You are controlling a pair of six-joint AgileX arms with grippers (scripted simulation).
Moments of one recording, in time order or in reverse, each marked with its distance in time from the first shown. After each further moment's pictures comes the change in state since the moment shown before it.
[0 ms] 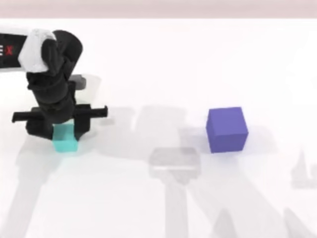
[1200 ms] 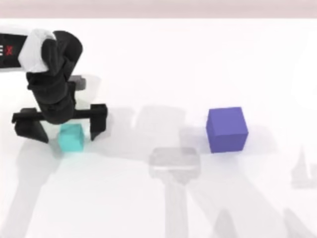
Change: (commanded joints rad) left arm 0.000 0.000 0.000 0.000 0.000 0.000; right arm 0.000 0.000 0.000 0.000 0.000 0.000
